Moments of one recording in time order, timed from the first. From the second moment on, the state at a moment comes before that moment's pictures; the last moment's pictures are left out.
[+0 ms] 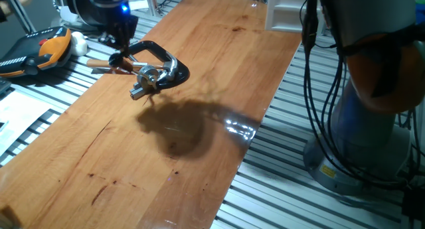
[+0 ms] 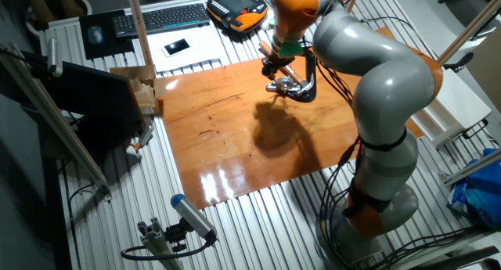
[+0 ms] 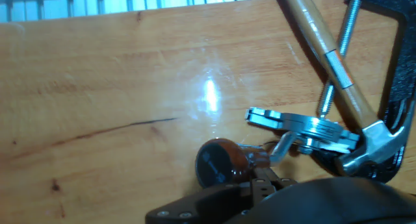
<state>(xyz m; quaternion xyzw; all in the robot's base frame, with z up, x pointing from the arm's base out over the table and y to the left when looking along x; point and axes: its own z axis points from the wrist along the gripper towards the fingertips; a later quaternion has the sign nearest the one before) 0.623 0.095 0.239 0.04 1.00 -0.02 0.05</state>
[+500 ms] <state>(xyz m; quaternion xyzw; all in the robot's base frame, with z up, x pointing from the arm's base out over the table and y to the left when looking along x) 0.631 0.112 0.225 0.06 1.00 -0.01 0.05</state>
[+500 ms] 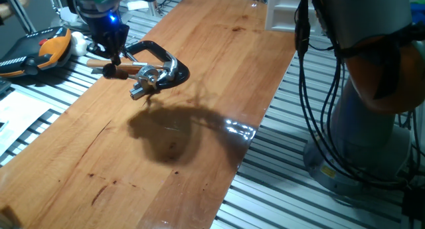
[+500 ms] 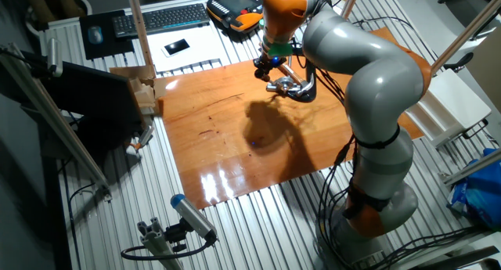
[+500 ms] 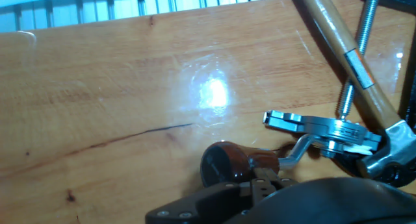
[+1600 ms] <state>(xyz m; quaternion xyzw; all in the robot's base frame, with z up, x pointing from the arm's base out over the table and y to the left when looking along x) 0.640 0.145 0.199 0.07 1.00 -0.02 0.04</state>
